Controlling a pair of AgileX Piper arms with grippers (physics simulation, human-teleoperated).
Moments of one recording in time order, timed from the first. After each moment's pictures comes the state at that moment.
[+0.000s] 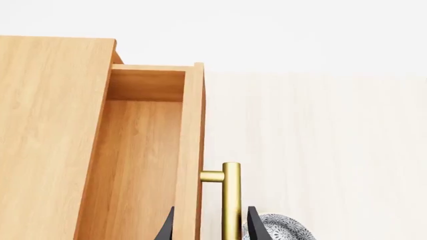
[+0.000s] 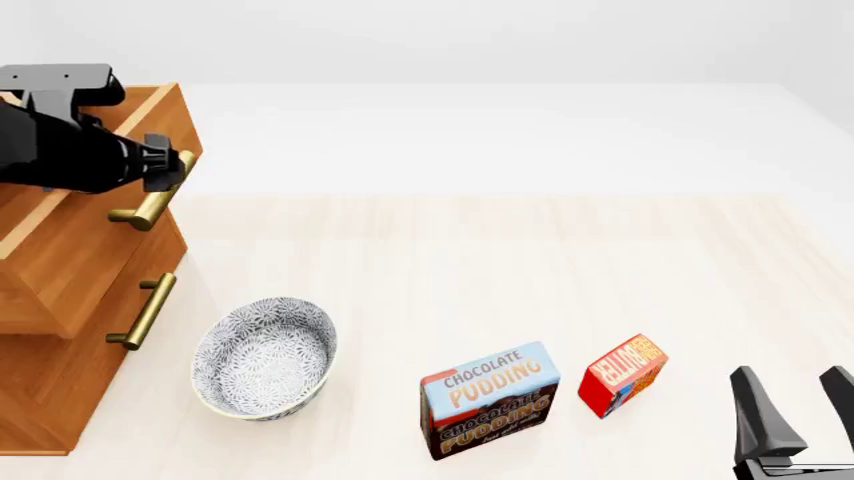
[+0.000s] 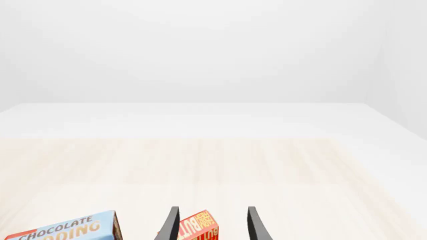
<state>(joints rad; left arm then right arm) 0.02 1.38 -1.29 0.71 -0.01 0.00 0.01 0.00 0.00 0.00</state>
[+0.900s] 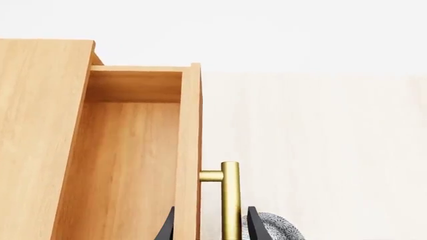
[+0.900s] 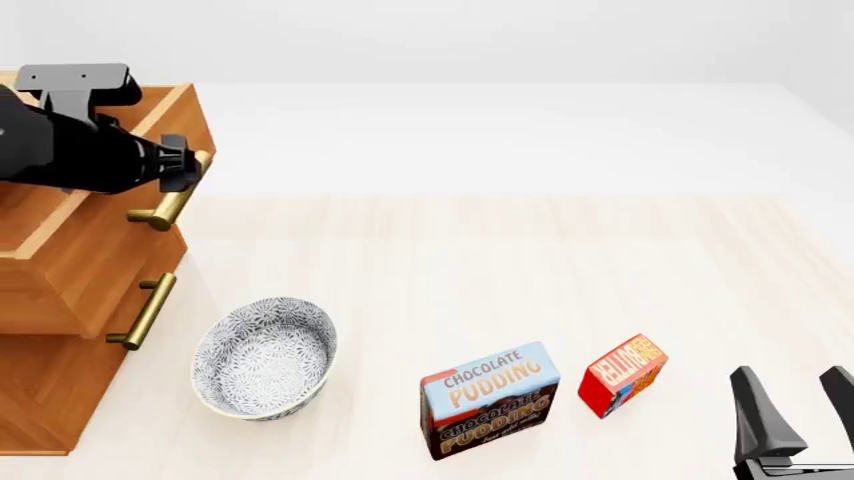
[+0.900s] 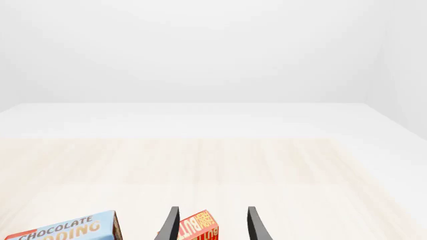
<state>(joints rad) -0.03 1.37 -1.28 0.70 -0.05 0.00 0.01 0.00 0.00 0.00</state>
